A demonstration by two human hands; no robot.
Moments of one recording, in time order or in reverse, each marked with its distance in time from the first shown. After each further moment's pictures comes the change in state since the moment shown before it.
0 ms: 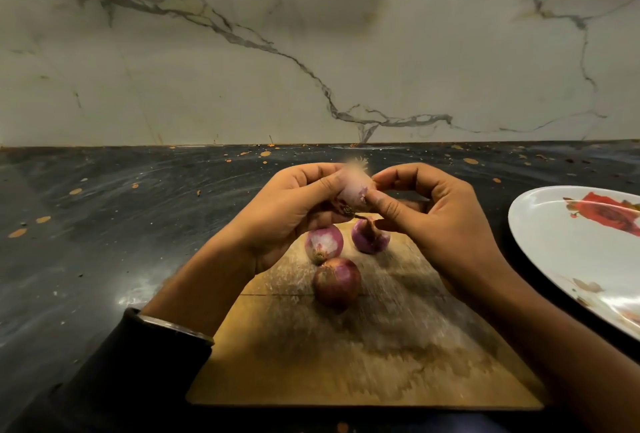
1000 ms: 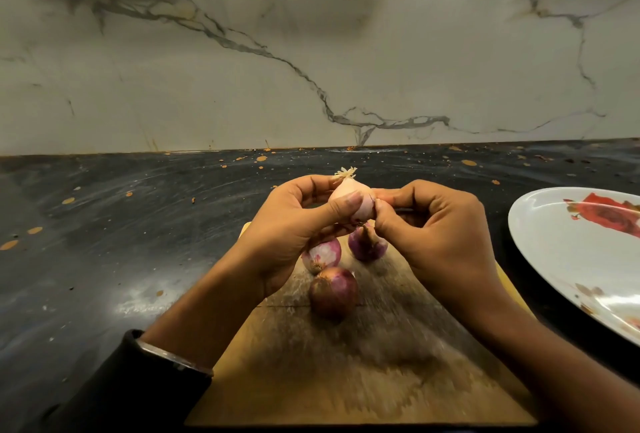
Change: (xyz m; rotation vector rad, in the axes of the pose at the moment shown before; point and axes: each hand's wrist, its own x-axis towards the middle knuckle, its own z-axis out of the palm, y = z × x) left_hand 0.000 -0.013 0.010 -0.004 0.138 0.014; right_hand -0.007 0.006 0.003 -0.207 0.130 -0.145
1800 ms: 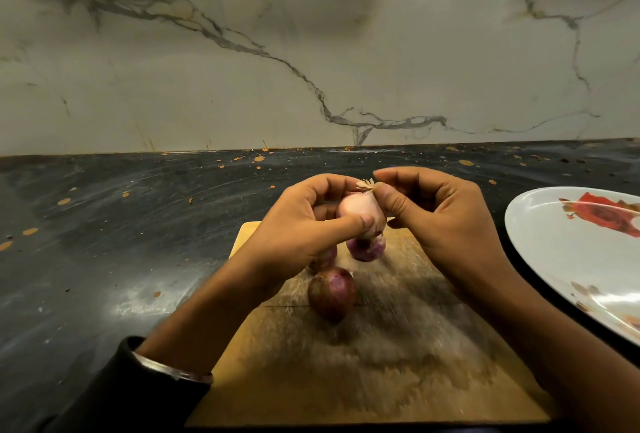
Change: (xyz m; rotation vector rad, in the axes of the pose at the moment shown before) left_hand -0.008 0.002 0.006 0.300 -0.093 0.113; right_hand 0.015 0.003 -0.010 0.166 -0.074 0.106
